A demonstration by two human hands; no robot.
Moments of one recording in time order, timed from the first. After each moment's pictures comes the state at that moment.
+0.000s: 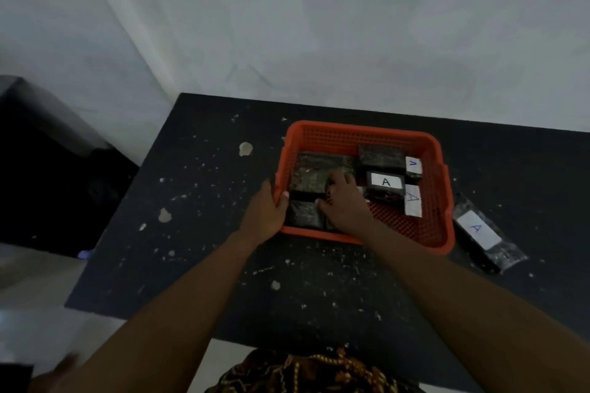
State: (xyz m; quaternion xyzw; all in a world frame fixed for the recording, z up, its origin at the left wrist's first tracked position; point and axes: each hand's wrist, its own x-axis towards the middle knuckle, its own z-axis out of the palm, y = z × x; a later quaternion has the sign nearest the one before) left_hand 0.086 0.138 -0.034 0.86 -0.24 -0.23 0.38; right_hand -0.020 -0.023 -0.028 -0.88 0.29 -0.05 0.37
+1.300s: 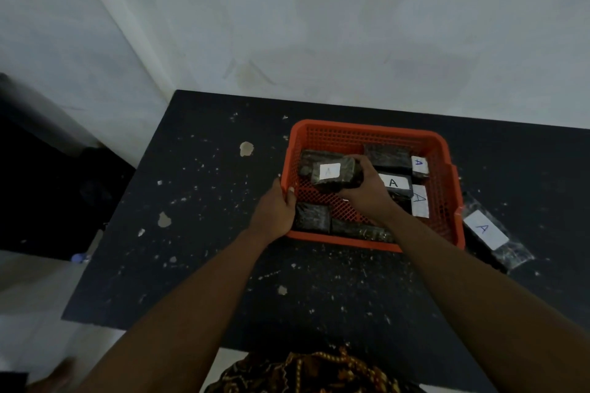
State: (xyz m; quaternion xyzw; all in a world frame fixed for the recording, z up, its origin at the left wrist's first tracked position) left_hand 0.097 0.125 -0.042 0.86 -0.28 -0.21 0.38; right_hand -0.018 -0.054 -0.016 -0.75 0.30 -0.11 0.57
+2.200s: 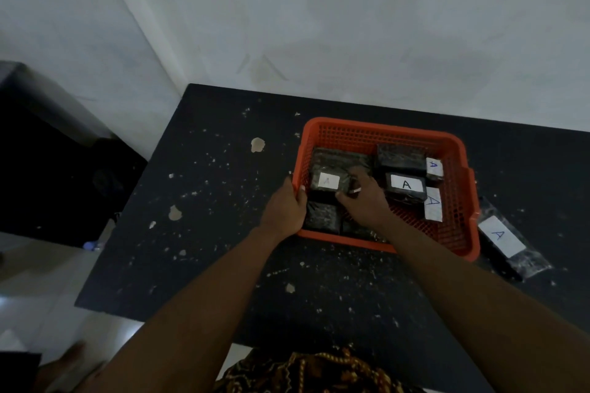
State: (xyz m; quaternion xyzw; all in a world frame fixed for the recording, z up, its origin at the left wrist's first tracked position) left_hand 0.096 0.124 -0.043 0.86 -0.26 -0.21 0.39; right_hand -0.007 -0.037 -0.041 -0.84 0.36 -0.02 0.41
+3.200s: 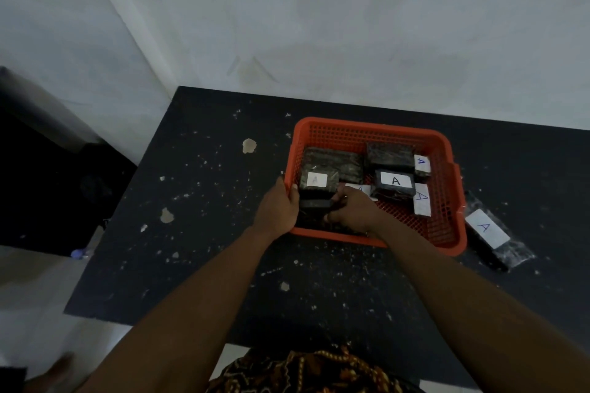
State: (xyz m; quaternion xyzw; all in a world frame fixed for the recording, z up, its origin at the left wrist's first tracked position) left_hand 0.095 0.125 -0.040 0.86 -0.27 -0.20 0.38; right_hand -0.018 -0.027 -0.025 -0.78 0.37 0.12 0.50
